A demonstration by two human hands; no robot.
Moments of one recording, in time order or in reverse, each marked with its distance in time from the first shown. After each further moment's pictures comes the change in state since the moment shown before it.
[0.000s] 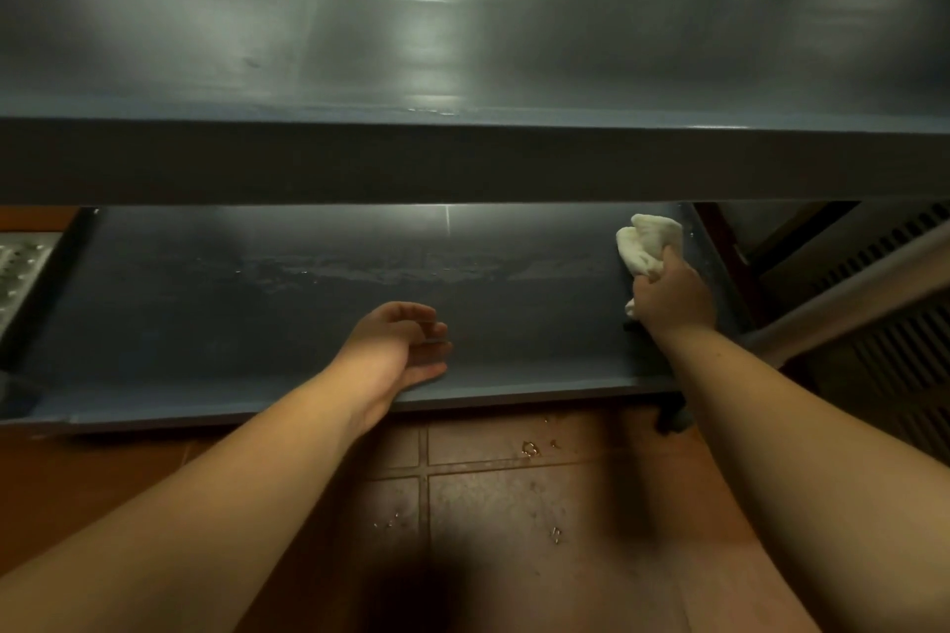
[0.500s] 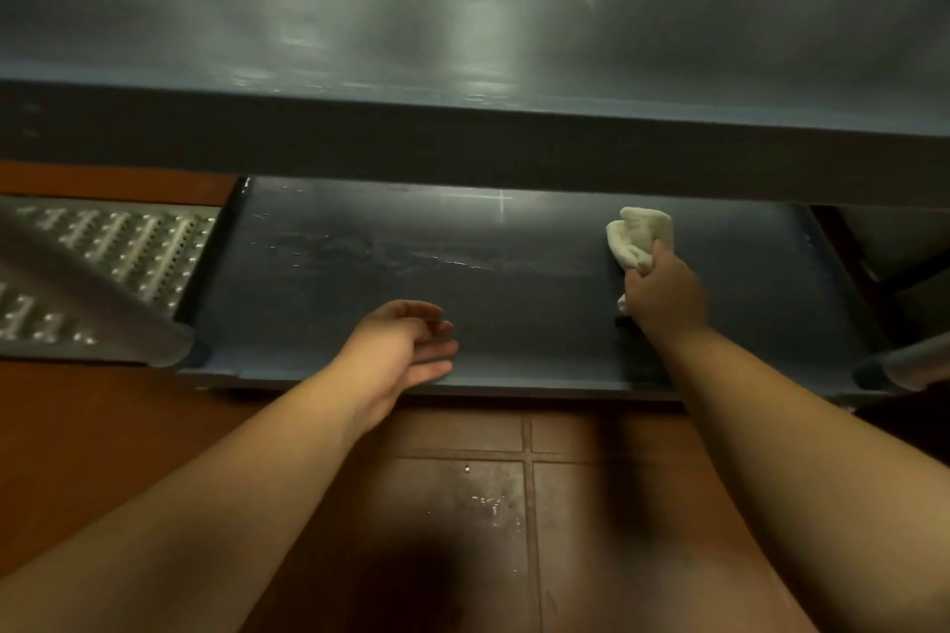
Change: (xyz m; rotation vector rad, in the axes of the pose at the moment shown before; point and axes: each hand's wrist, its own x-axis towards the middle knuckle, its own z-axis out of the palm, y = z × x) left_hand -0.026 0.015 -0.130 -0.051 0.071 0.017; right_hand -0.059 -0.121 0.072 0.052 -0.070 -0.138
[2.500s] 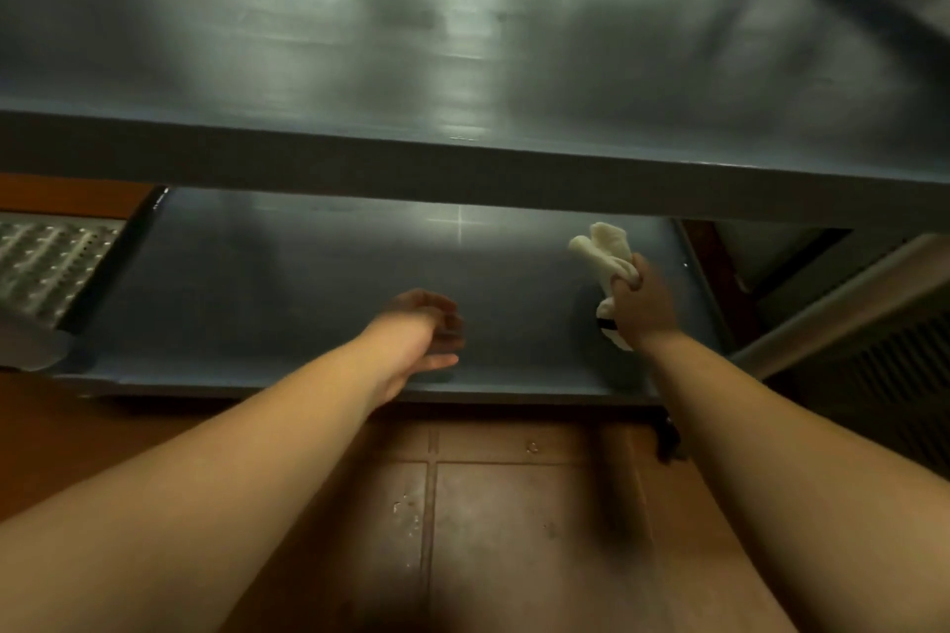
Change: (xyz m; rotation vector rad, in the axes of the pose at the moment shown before) left_hand -0.022 -0.008 0.134 0.129 -0.053 0.061; right_hand 0.009 0.082 -0.089 0.315 -0.023 -0.024
